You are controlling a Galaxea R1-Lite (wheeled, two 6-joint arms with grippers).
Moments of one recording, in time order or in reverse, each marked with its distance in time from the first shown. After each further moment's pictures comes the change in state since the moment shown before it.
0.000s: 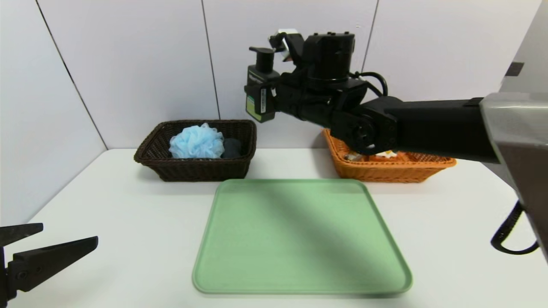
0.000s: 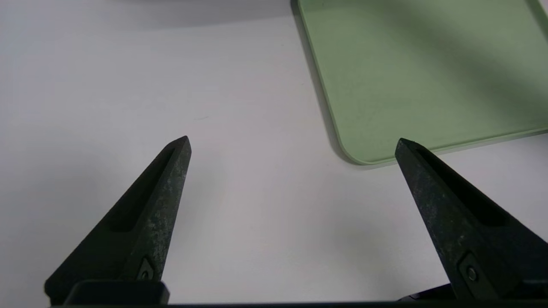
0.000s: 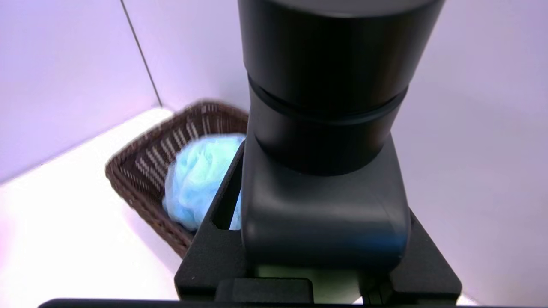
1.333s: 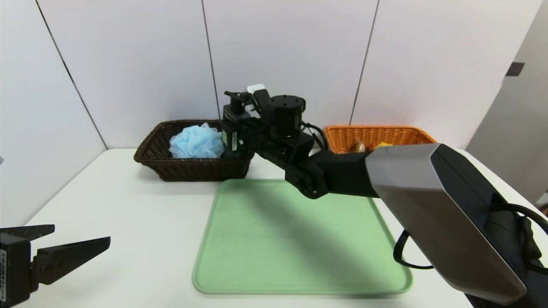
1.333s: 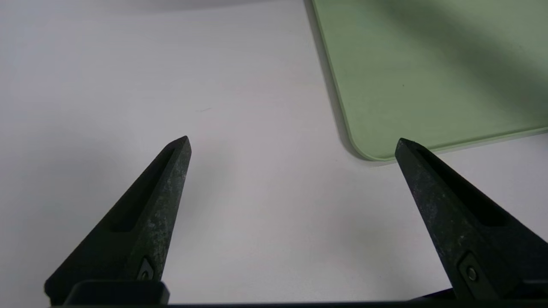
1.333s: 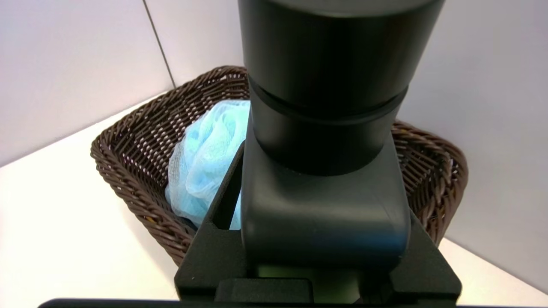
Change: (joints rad) left arm 0.000 0.050 0.001 0.004 0.011 -0.001; right arm 0.058 0.246 -0.033 -0.285 -0.013 0.041
